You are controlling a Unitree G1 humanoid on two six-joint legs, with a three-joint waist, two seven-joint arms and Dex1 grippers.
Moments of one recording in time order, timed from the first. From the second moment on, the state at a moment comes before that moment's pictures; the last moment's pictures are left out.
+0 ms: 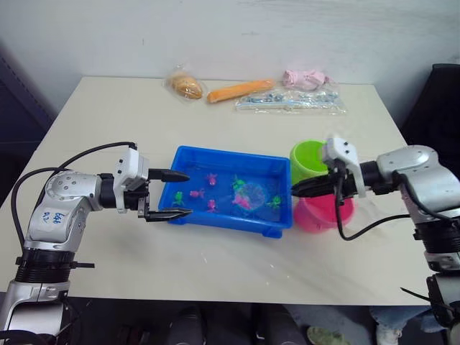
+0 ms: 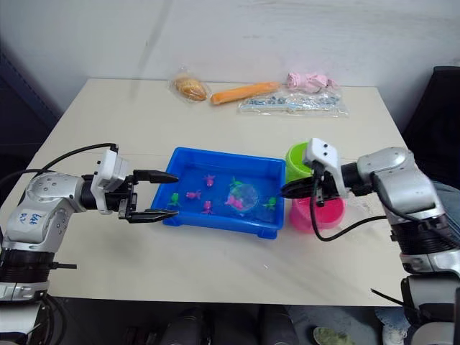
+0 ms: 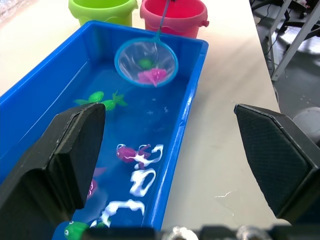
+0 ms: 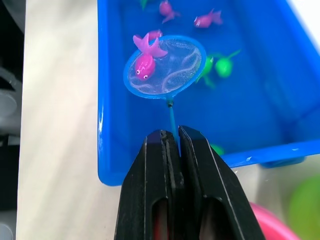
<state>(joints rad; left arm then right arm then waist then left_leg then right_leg) -0.46 0.77 0.06 0.02 -0.46 0.28 -1.28 -0.72 -0.87 0.10 0.05 0.31 0.62 1.40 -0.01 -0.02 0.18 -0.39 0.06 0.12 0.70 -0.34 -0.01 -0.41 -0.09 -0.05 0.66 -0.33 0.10</state>
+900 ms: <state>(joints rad) -0.62 0.54 -0.04 0.09 -0.49 0.33 -1.29 0.24 -0.80 -0.89 -0.67 0.55 0.88 0.94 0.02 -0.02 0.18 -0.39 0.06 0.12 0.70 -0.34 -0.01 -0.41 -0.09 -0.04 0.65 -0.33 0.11</state>
